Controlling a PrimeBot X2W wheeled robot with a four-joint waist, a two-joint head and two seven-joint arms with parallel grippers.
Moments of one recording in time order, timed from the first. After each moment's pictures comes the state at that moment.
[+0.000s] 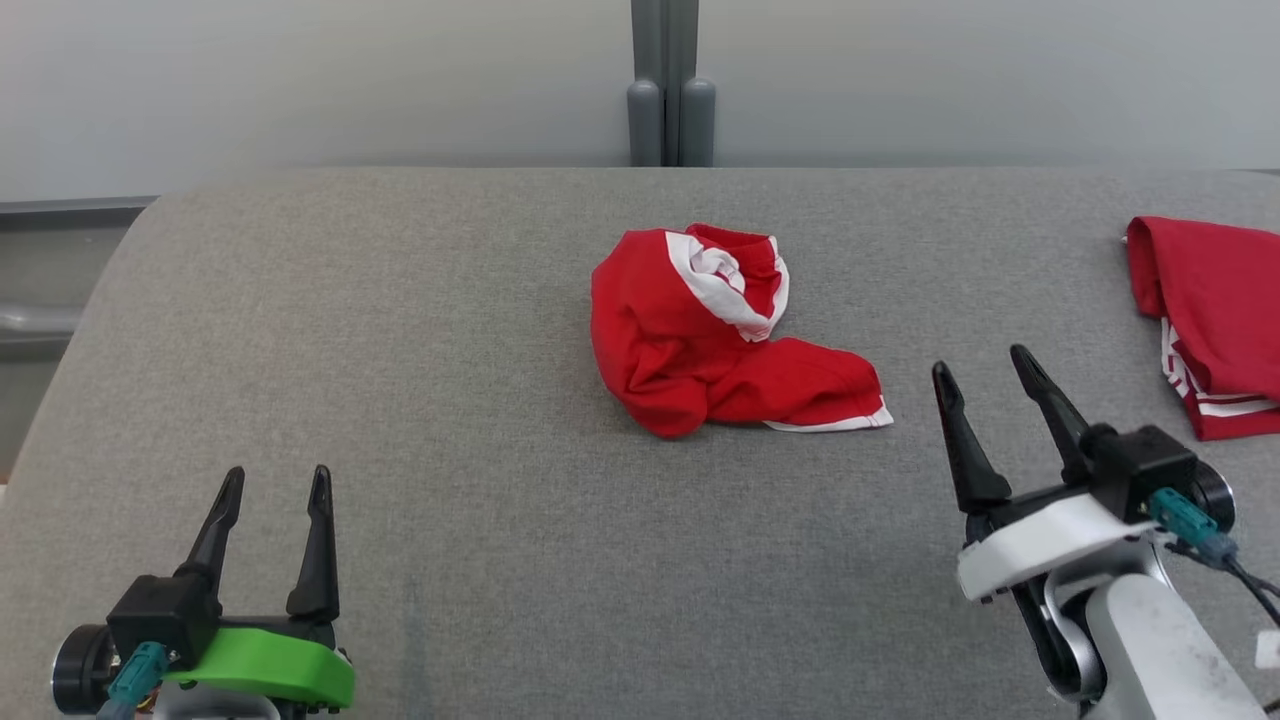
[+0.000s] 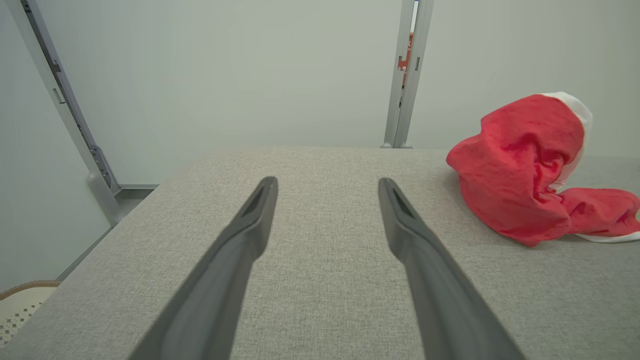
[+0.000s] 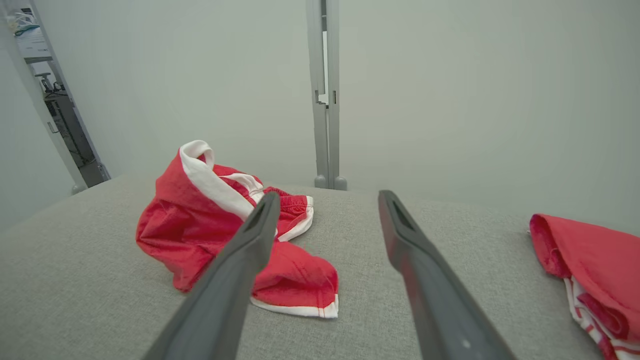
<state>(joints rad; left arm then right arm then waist) -0.03 0.16 -0.01 0.21 -0.23 -0.13 -0.26 -0.15 -0.18 0.13 0.16 0.22 0.13 -0.23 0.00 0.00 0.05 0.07</state>
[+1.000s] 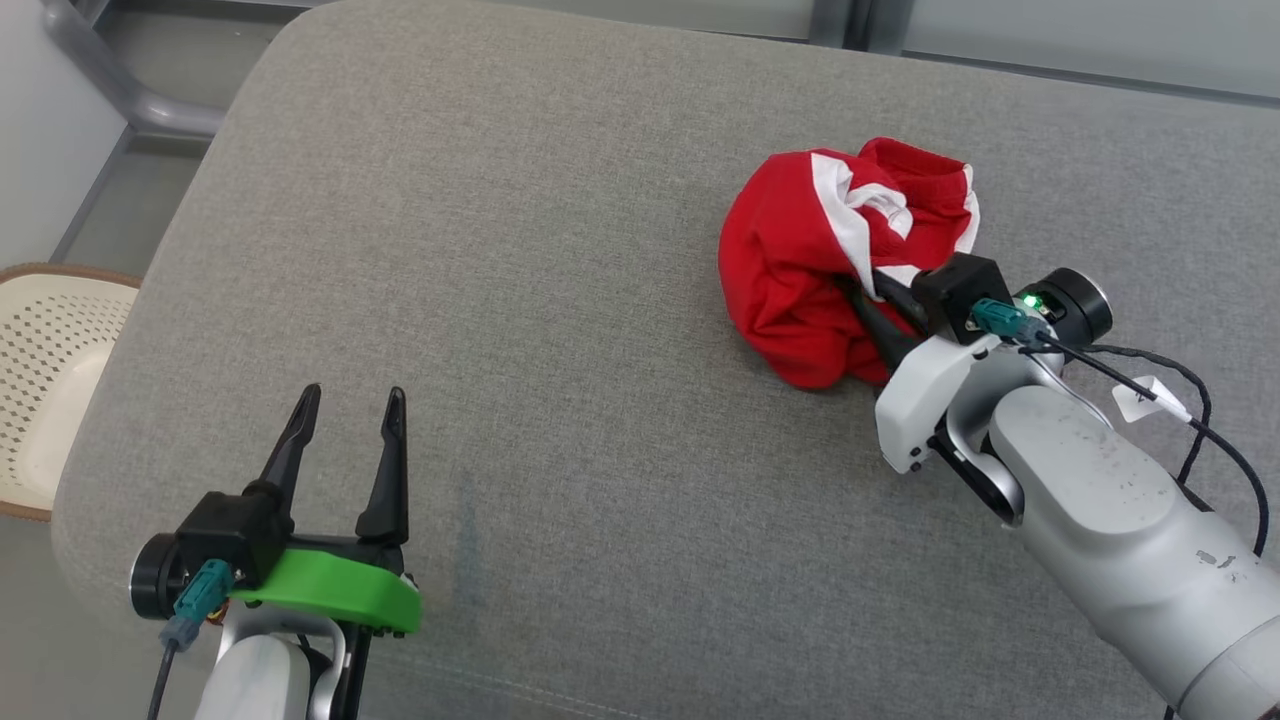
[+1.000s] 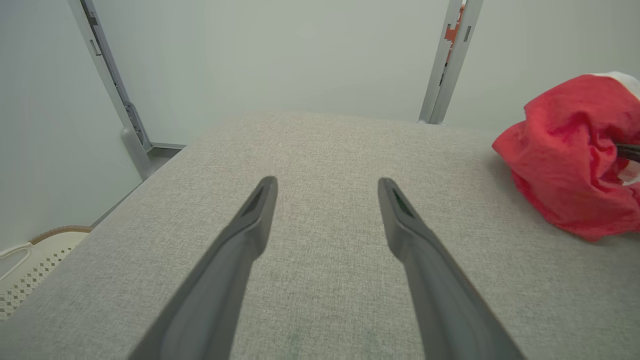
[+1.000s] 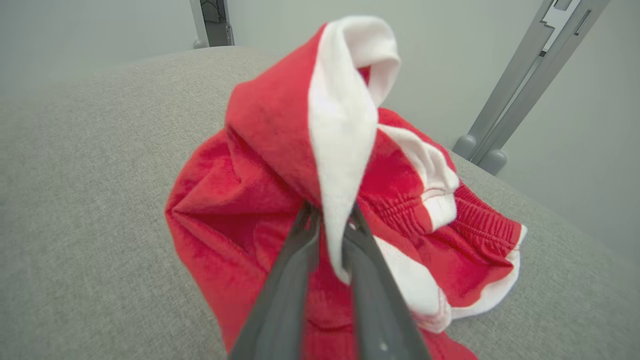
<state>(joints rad) -0.17 0.11 -0.11 0.26 -0.25 -0.13 -0.26 -0.75 -0.30 0.71 0.71 0.40 0.13 -0.21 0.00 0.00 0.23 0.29</state>
